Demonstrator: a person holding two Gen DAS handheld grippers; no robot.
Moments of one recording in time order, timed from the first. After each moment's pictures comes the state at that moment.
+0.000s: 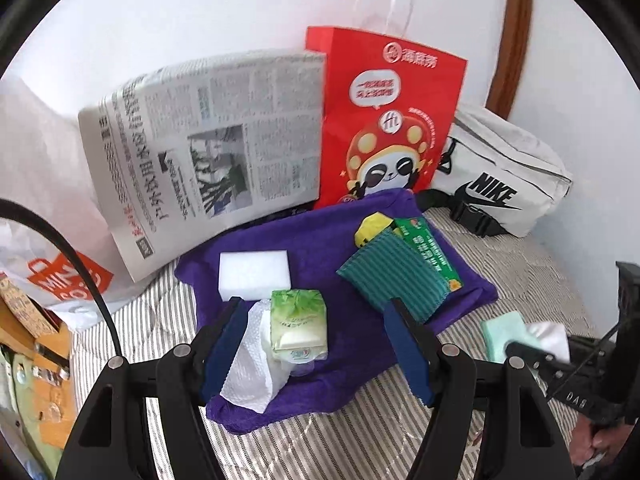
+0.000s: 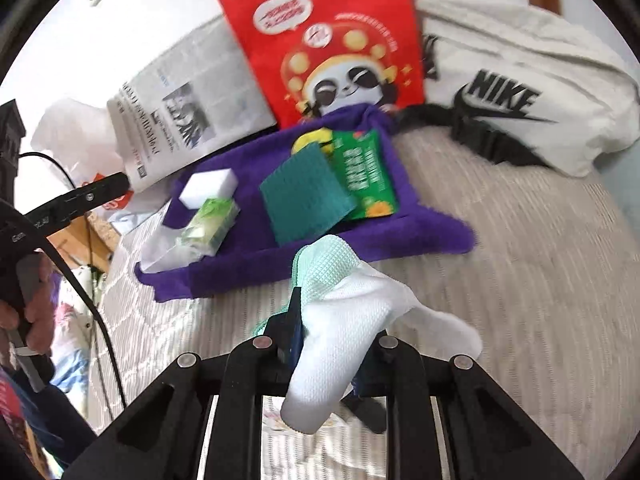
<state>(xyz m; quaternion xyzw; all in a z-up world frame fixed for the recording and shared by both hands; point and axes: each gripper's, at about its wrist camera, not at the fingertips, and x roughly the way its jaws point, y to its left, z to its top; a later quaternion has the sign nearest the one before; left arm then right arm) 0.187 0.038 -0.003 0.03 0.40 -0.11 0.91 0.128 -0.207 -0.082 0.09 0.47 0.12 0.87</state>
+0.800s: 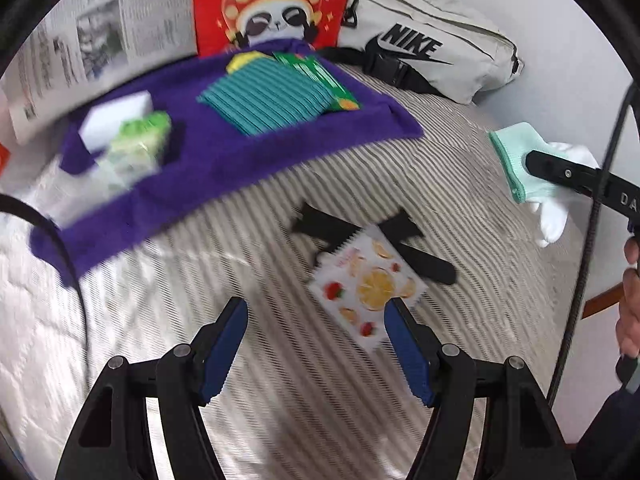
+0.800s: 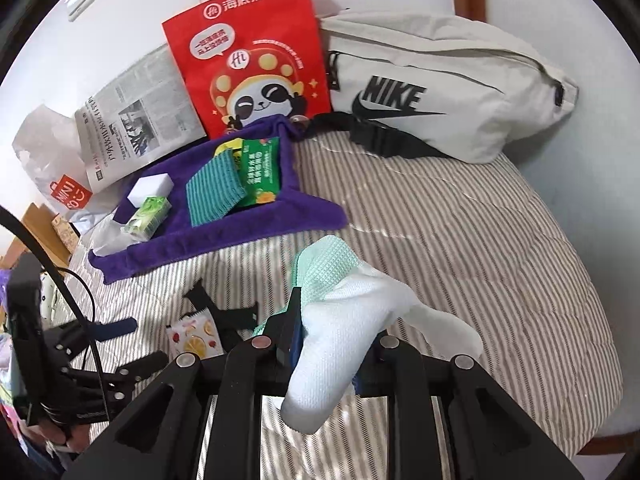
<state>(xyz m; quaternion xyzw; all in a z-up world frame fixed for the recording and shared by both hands) 0.093 -0.055 -0.121 0.04 0.52 -0.19 0.83 0.078 -0.292 -0.084 0.07 0.45 0.05 0.89</state>
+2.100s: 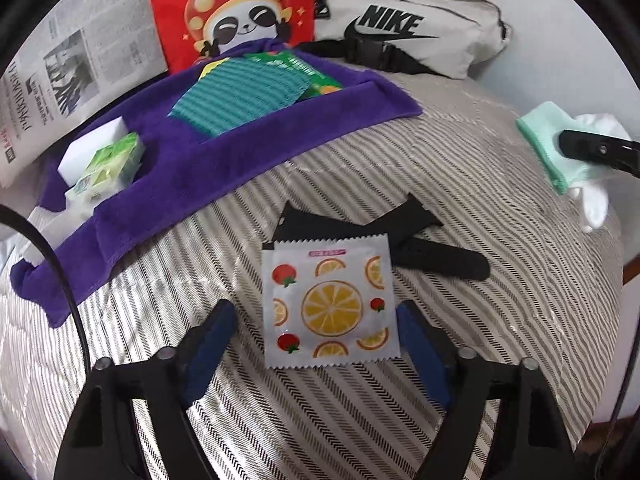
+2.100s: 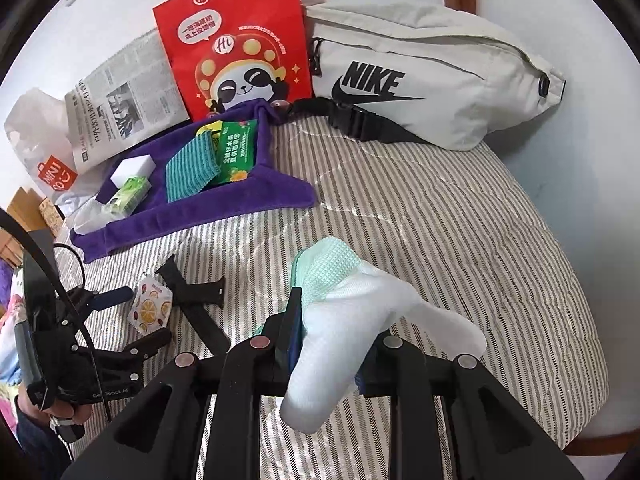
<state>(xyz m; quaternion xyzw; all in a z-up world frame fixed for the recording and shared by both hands) 0.088 -0.079 -0.156 0.12 0.47 -0.19 0.85 0.069 -0.306 -0.096 0.05 0.47 0.03 0.88</state>
